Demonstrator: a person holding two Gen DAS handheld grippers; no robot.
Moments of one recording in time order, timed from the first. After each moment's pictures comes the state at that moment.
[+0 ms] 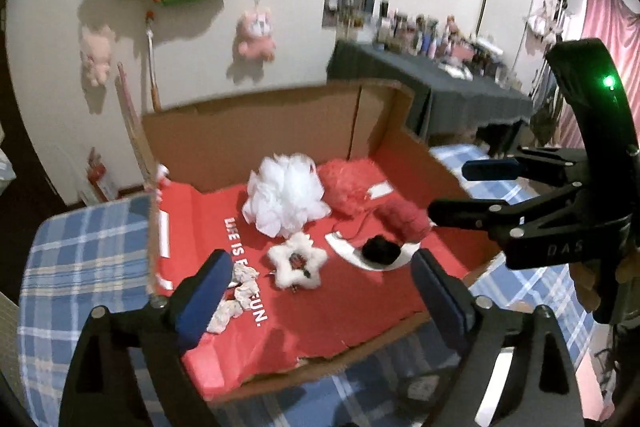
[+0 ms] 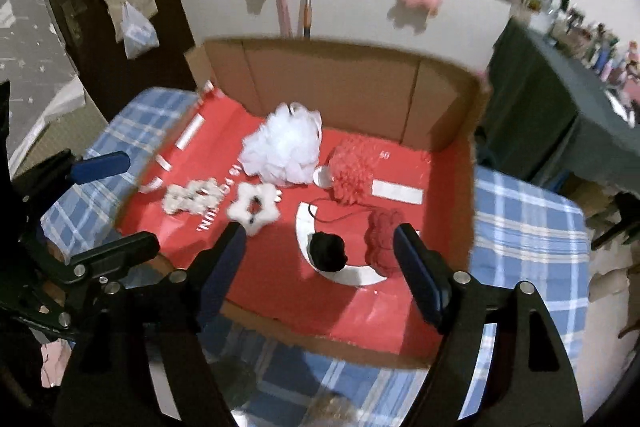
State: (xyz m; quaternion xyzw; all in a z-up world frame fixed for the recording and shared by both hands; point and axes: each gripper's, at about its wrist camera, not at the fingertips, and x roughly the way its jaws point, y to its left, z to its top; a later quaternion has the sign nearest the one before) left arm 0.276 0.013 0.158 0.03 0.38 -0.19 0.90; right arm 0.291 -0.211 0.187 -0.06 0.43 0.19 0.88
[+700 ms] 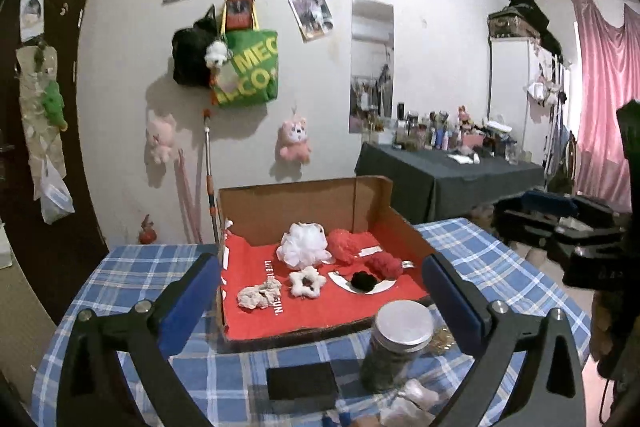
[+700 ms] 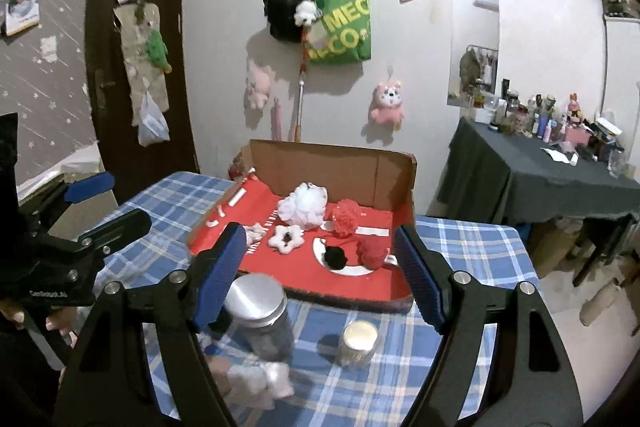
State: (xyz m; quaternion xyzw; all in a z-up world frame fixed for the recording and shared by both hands) left arm 0.094 0.021 0.221 0.01 0.18 -0.11 0.98; right arm 0.086 -0.238 0.239 -0.03 0.21 0.16 0.96
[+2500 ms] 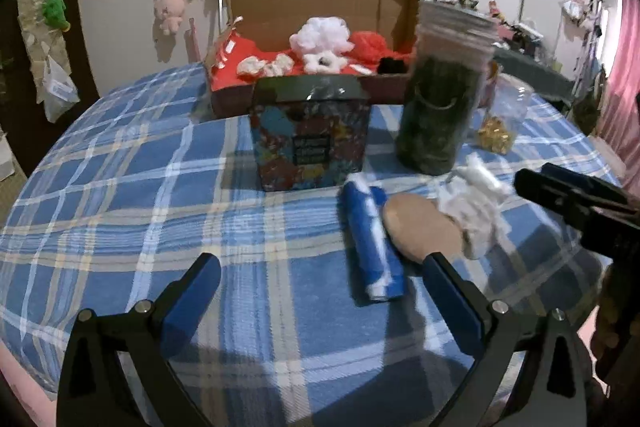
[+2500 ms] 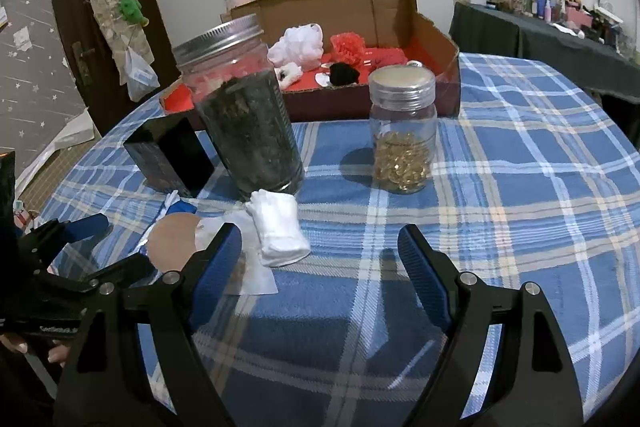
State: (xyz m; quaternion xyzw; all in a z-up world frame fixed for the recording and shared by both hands) left arm 0.054 0.025 0.031 0.02 0.38 -0.07 0.92; right arm 0.072 -0.238 0.049 0.04 0.35 0.15 0.92
